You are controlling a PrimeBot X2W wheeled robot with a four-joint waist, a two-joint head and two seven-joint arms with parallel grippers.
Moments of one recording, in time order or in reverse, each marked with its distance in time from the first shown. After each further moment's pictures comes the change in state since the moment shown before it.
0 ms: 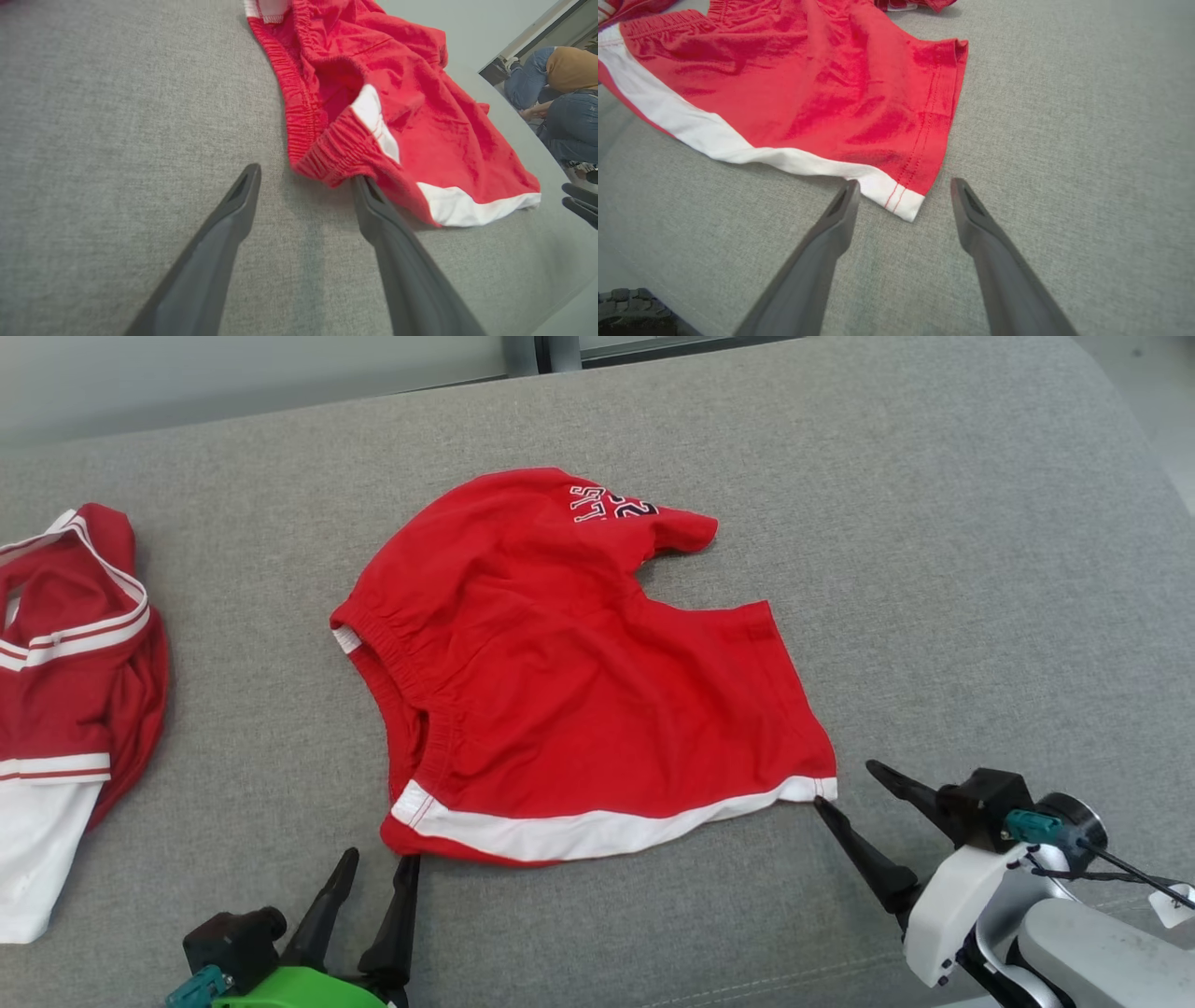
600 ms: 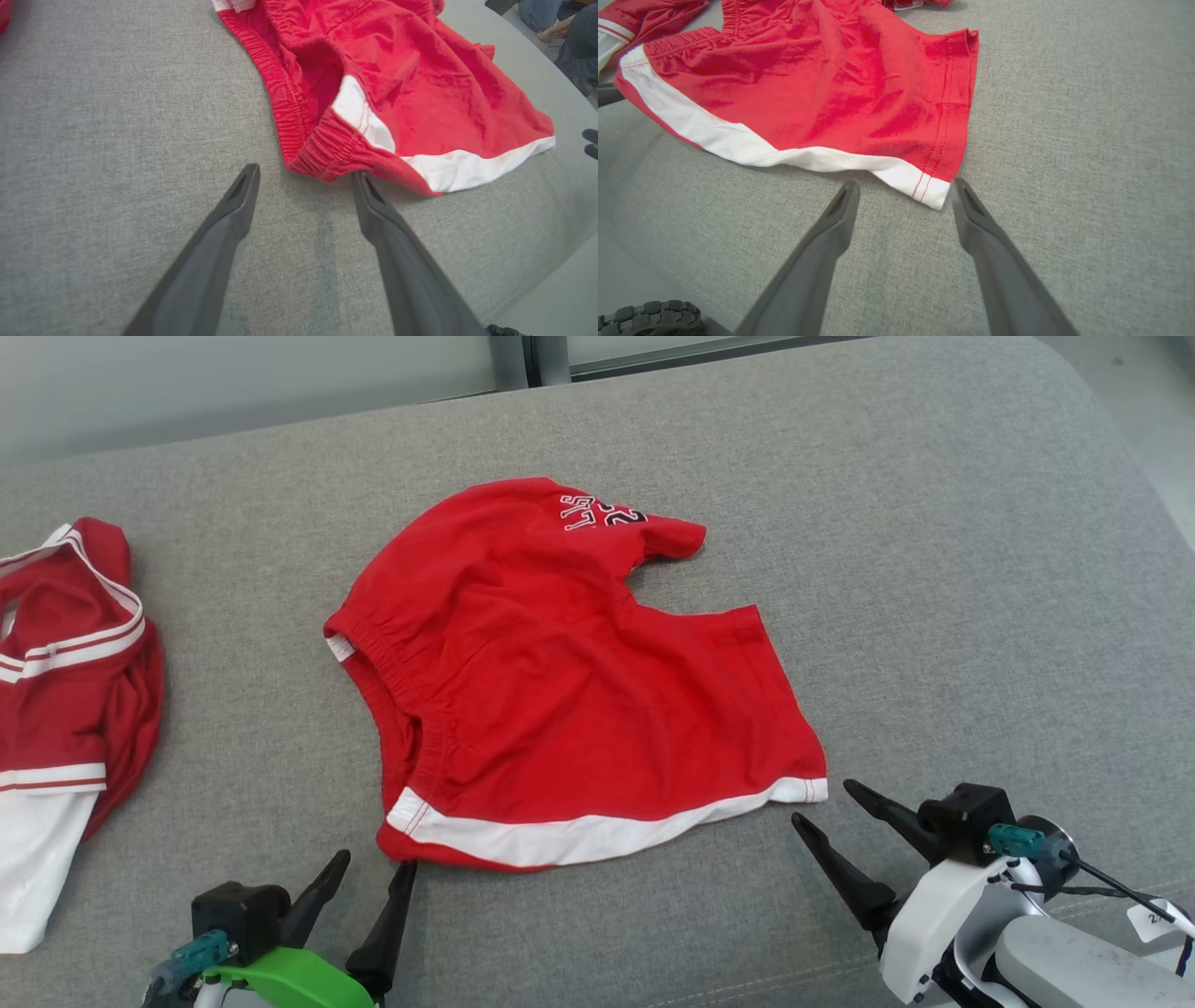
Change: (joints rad) left arm 0.005 0.111 -0.044 -0.123 0.063 0.047 0.182; right arm 0.040 0.034 -0.015 -0.006 0.049 -0.004 0.000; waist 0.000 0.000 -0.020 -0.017
